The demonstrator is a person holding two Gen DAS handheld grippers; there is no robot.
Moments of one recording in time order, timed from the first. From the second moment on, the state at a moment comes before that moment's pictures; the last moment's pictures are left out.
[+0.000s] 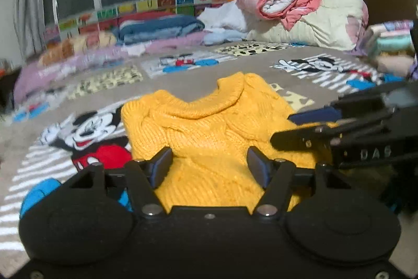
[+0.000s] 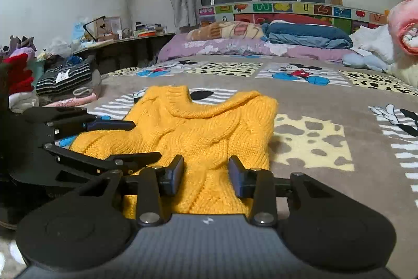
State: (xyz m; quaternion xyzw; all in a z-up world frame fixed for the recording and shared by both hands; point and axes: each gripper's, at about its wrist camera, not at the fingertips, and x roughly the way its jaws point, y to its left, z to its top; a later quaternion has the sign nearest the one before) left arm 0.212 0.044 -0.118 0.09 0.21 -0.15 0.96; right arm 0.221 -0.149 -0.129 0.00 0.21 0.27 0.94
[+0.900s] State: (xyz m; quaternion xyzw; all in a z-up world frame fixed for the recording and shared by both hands) left arm 0.248 0.045 -0.118 0.11 0.24 -0.15 0.95; right arm 0.296 -0.154 -0.121 0.05 0.29 0.27 0.92
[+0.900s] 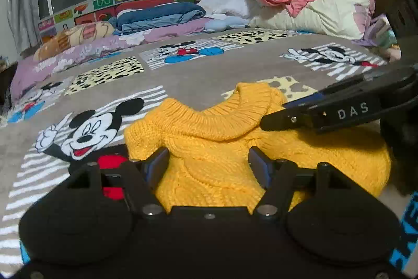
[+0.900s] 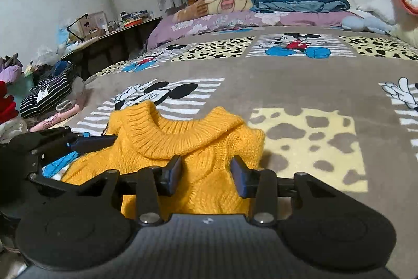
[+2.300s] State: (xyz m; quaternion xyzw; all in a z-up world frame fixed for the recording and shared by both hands) left arm 0.166 0.119 -0.107 -0.31 0.31 -0.12 0.89; right arm 0.228 -0.219 -0.135 0.34 0.34 0.22 0.85
